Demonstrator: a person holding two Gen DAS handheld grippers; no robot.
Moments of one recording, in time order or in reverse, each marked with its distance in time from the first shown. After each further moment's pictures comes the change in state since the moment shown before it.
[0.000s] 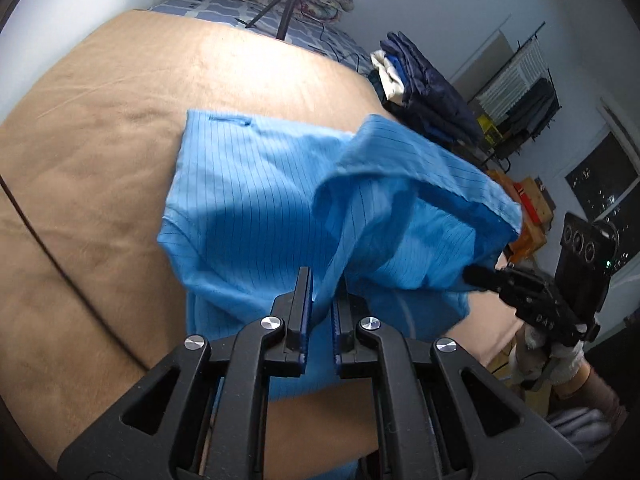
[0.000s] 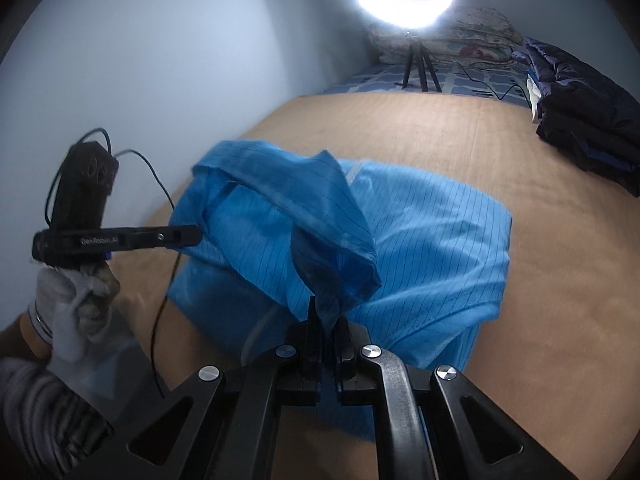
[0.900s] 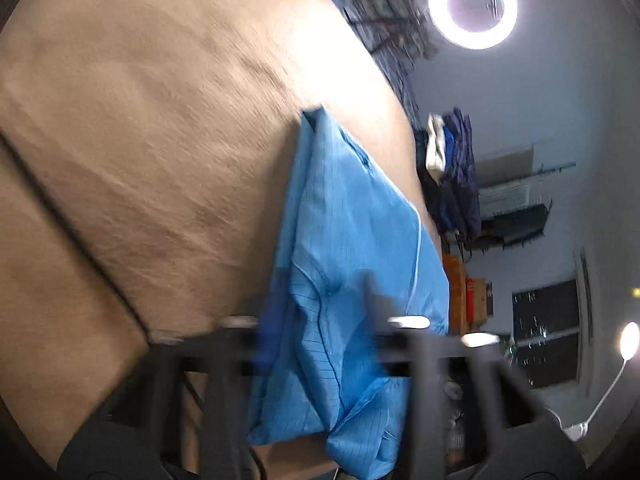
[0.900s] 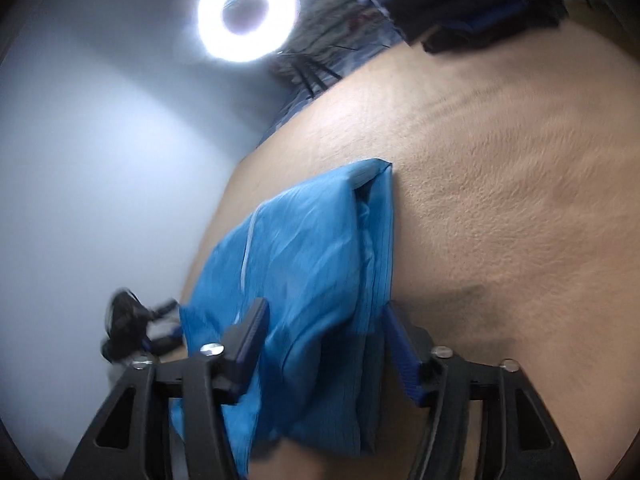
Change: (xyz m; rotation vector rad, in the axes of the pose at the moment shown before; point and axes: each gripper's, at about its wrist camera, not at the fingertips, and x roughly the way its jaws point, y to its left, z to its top) left arm 0.015 0.115 0.022 -0.499 0.023 -0.187; right arm -0.001 -0.138 -0.029 0.594 -0.104 0.249
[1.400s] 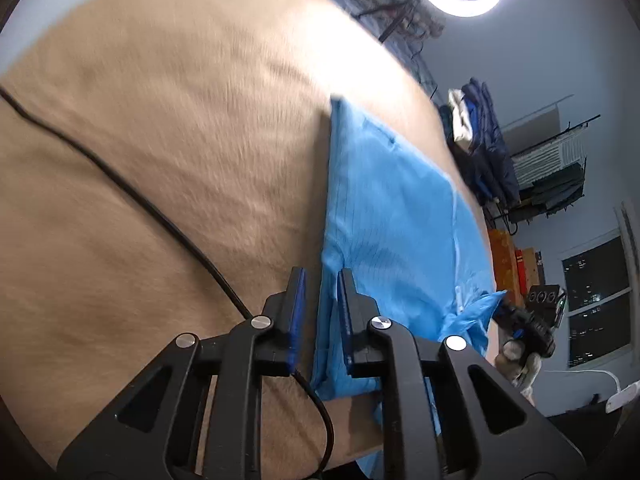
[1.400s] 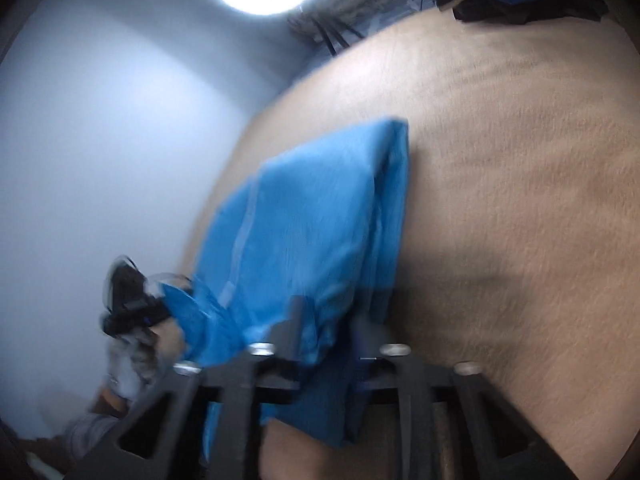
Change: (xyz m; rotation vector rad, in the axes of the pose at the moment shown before) left arm -0.034 -0.006 -0.027 0.159 -0.054 0.178; right arm 0.002 0.000 0.019 -0.101 0.090 0.053
